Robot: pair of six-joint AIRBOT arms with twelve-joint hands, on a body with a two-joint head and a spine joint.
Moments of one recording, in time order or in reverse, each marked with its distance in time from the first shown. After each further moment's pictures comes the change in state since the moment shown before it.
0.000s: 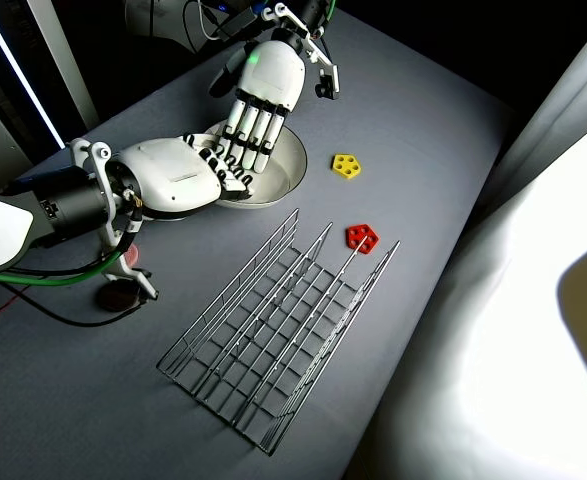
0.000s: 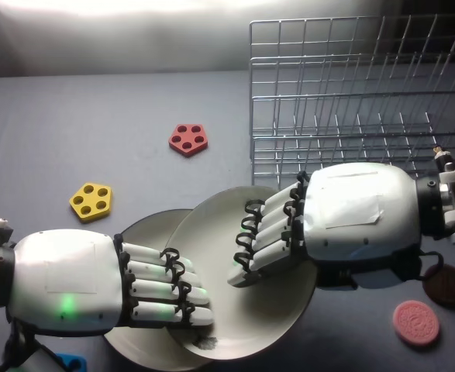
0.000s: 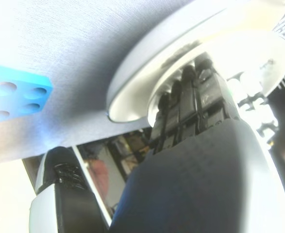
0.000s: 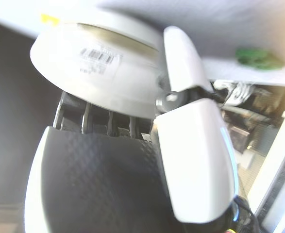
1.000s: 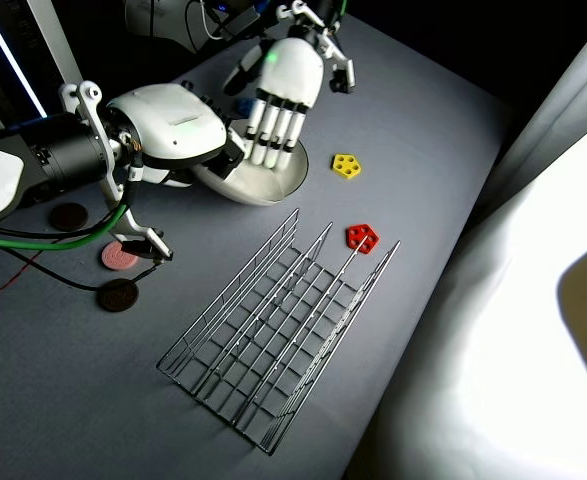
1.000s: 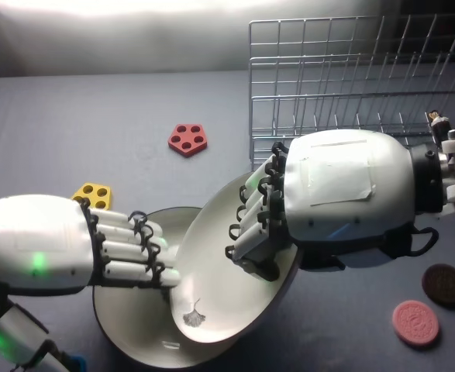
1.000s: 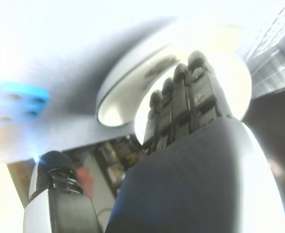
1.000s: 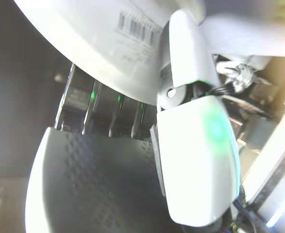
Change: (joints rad) left arm -0.022 0.041 0.064 -0.071 -0.029 -0.028; right arm 0.132 0.052 -0.094 -0.059 -0.002 0.029
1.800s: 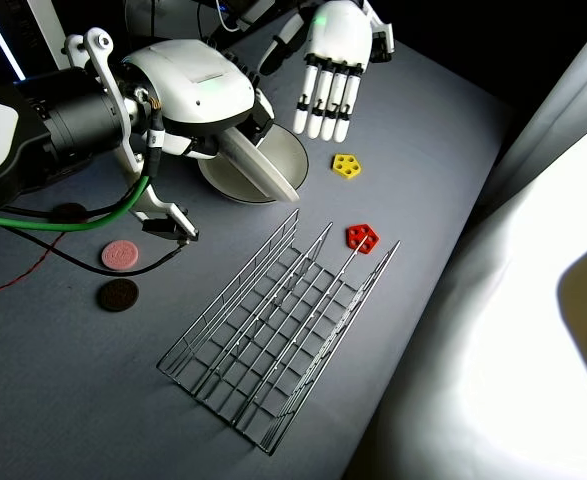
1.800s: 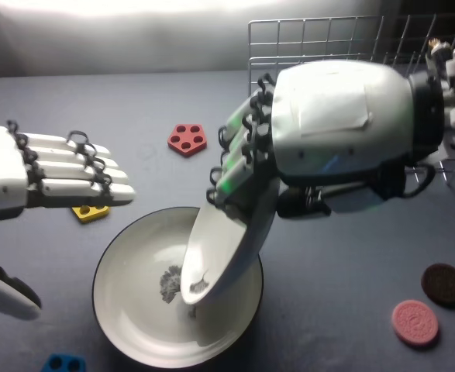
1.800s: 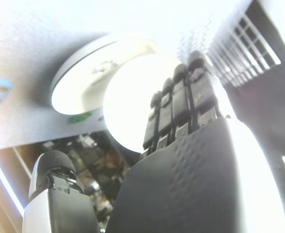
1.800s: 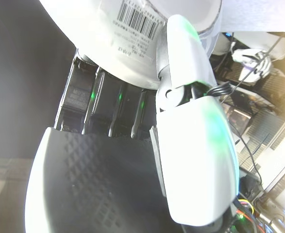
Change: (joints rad) left arm -0.014 0.104 0.094 -0.133 -0.138 -0.065; right arm 0.169 0.002 0.037 -0.088 0.029 0.161
